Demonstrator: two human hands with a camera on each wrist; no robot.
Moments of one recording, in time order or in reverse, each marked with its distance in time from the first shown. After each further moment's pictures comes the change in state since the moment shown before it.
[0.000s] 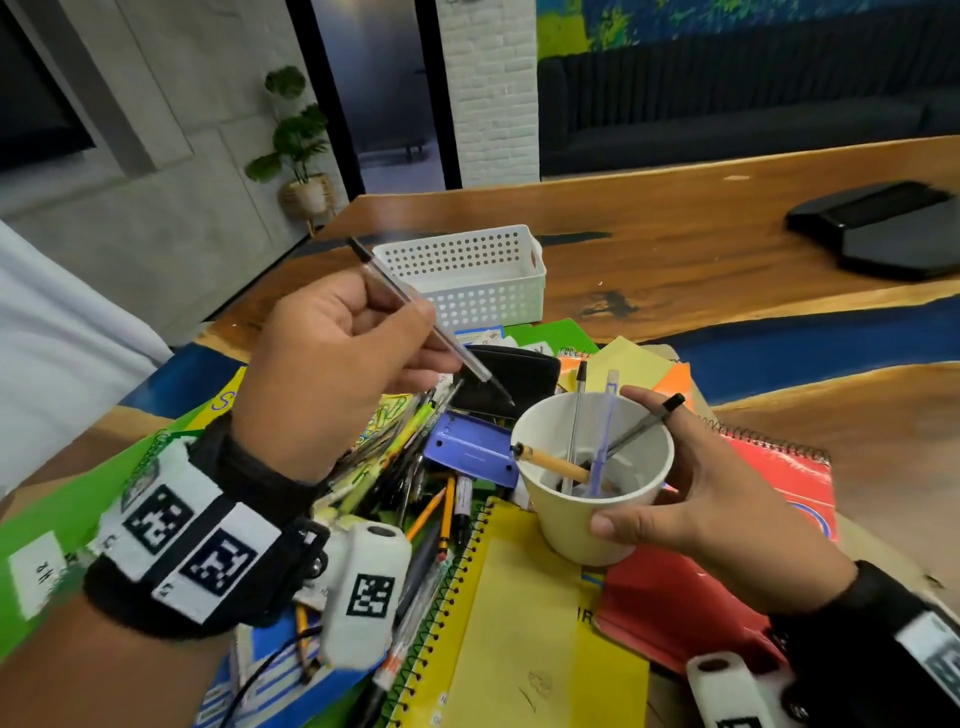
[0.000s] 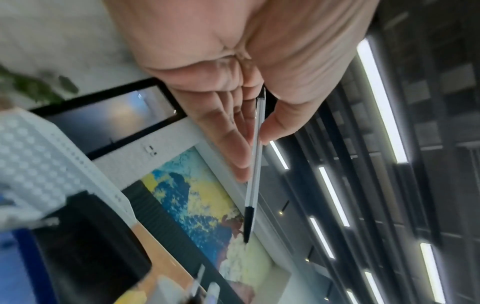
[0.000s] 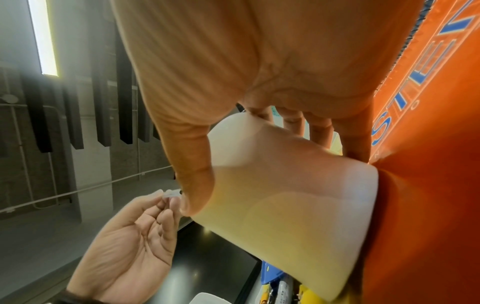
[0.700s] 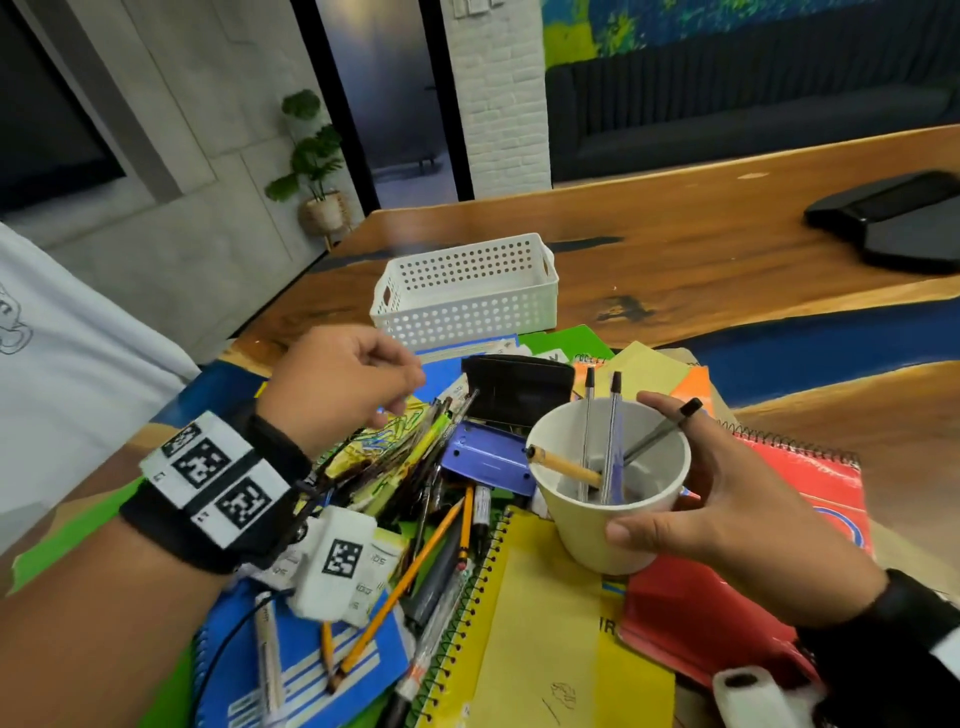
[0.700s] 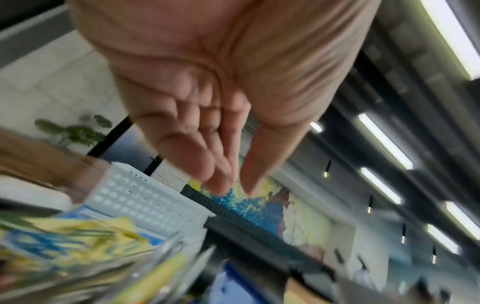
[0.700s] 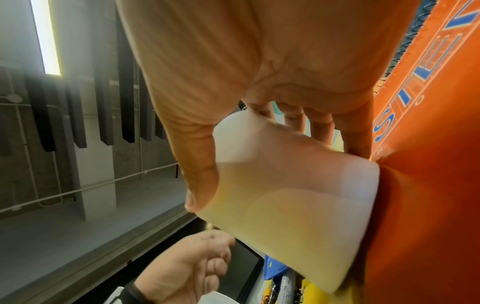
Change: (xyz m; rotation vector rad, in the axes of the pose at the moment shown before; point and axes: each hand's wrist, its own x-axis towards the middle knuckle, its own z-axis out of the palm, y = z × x) left_hand 0.039 -0.038 -0.039 0.506 -0.082 -0.150; right_hand -0.001 -0.004 0.002 -0.050 0.019 0.019
